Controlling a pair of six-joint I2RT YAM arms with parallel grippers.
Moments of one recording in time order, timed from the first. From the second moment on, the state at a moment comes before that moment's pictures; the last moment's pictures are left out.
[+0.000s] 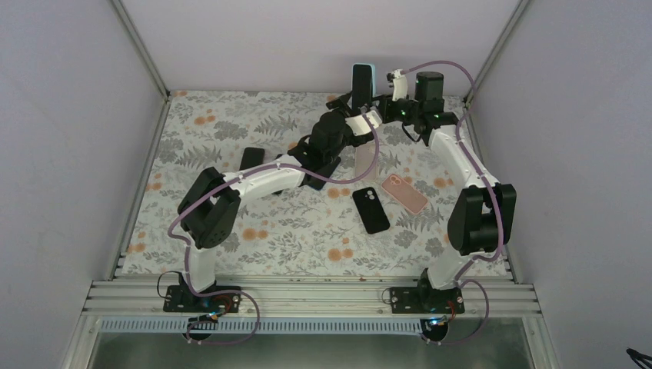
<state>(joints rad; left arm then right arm) -0.84 1.94 1.50 0.39 -0.30 0.67 0.14 1.70 1.48 -0.28 -0.65 0.11</state>
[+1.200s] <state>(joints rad) -0.86 2.02 1.34 1.01 -0.41 1.16 0.21 1.59 1.33 -0.02 -0.61 0.19</state>
